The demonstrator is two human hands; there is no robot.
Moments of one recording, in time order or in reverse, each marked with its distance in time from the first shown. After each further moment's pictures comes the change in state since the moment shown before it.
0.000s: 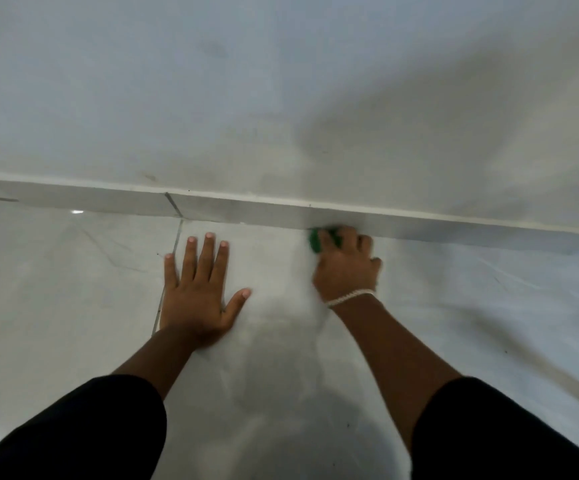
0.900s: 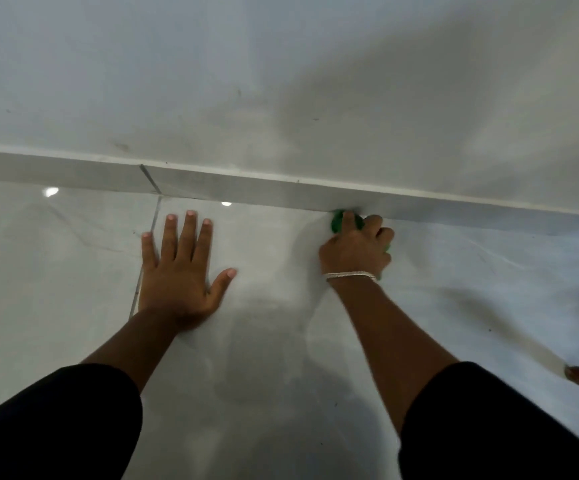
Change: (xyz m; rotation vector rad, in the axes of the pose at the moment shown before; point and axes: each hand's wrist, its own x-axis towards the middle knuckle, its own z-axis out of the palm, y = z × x) left_hand 0.003 0.000 0.006 -0.015 0.028 0.019; right_hand 0.004 0.012 -0.001 0.045 0.020 0.356
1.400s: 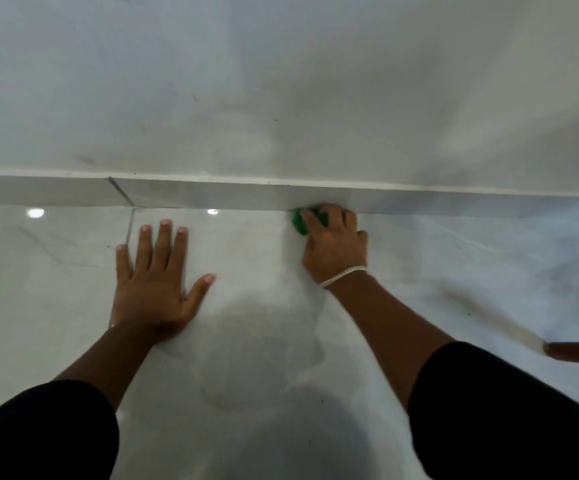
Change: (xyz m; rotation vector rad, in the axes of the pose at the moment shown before) left_hand -0.001 -0.004 0.002 -0.026 0.012 -0.002; right_hand 0.011 0.024 -0.003 -0.009 0.024 -0.393
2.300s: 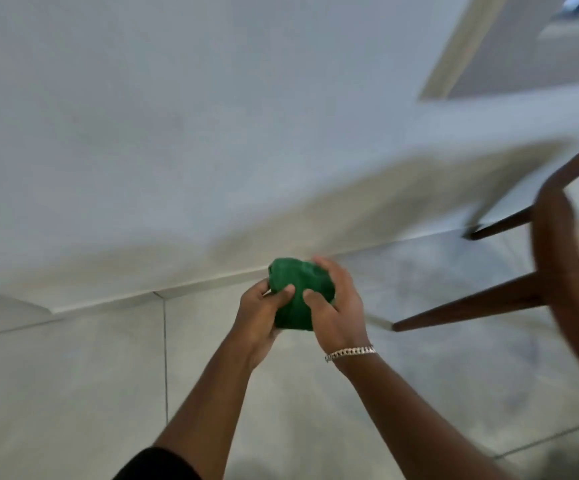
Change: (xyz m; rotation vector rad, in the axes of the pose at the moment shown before) left_hand -0.081 0.280 -0.394 -1.721 -0.549 -0.421; right_hand -0.118 -0.010 -0.447 1.030 0.068 0.481
